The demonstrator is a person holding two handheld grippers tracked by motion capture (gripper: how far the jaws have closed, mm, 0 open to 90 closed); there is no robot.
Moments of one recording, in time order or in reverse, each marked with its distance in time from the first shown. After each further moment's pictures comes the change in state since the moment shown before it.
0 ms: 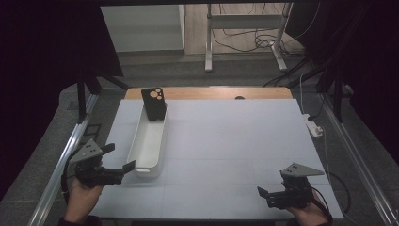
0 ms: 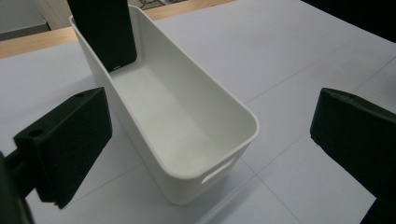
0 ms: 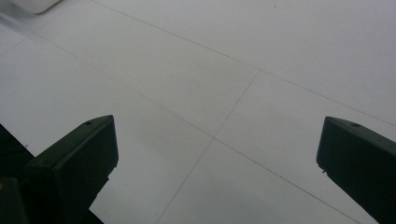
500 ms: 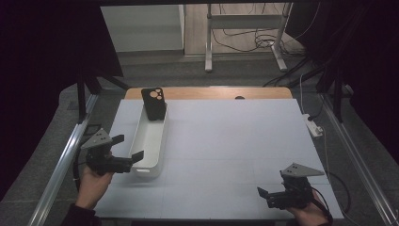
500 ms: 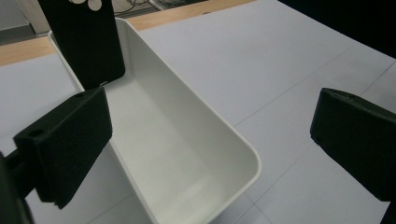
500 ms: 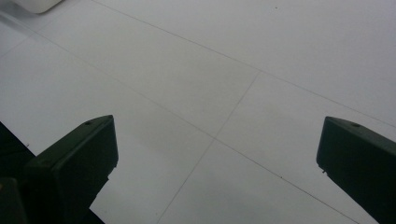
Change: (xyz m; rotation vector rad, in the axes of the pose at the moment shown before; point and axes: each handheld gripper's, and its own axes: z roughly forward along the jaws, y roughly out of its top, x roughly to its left) left arm 0.005 0.021 0.026 0.001 -0.042 -0.004; right arm 0.000 0.000 0.000 -0.003 0.002 -0.005
